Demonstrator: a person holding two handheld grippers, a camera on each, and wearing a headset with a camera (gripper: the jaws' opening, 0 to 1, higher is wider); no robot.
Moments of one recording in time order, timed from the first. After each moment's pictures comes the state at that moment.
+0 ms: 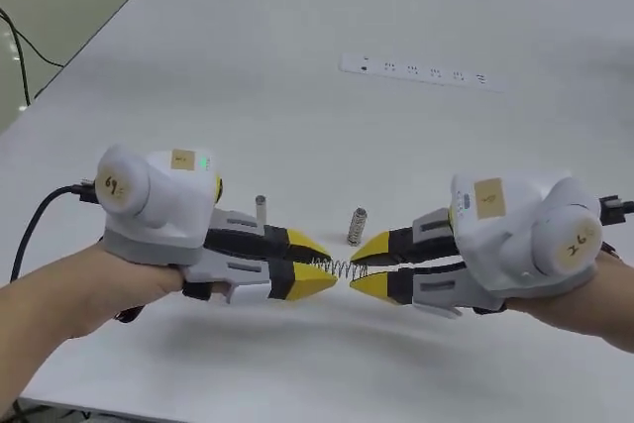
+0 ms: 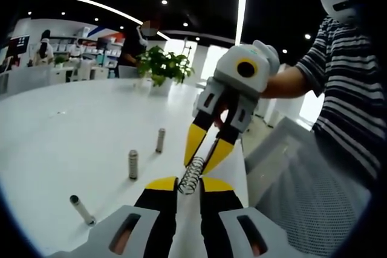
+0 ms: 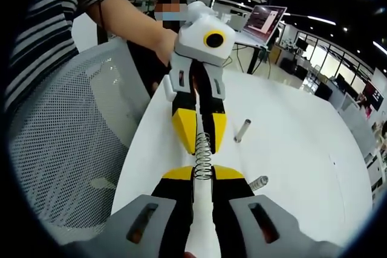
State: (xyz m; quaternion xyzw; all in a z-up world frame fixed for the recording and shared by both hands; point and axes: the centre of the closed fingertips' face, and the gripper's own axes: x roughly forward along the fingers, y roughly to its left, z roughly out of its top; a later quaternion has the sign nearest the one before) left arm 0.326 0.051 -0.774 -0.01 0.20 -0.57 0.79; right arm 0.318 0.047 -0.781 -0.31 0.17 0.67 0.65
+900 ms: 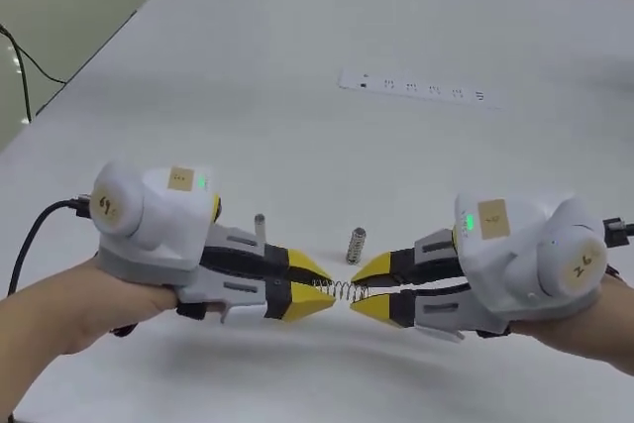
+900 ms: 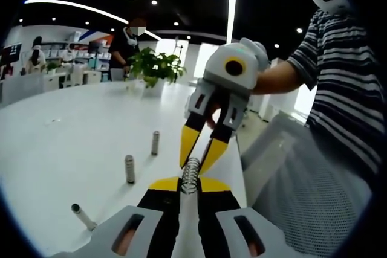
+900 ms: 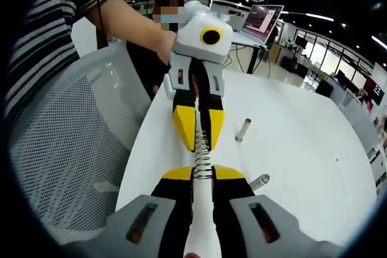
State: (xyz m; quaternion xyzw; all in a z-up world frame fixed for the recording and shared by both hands) left arm 0.324 0.050 -0.770 0.01 0.19 -0.60 0.78; right arm 0.318 0.046 -0.781 -0.29 0.18 0.67 0.66
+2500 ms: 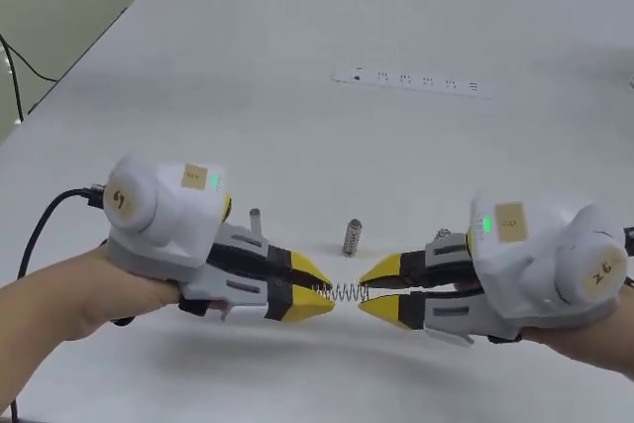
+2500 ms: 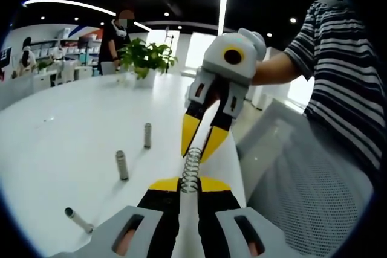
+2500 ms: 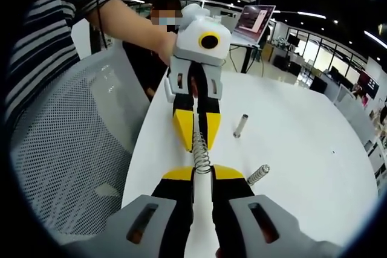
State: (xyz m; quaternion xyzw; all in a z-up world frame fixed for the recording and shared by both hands) left arm 0.313 0.044 -0.779 0.05 0.20 -0.62 0.76; right arm 0.311 0.034 -0.776 -0.28 0.18 0.65 0.68
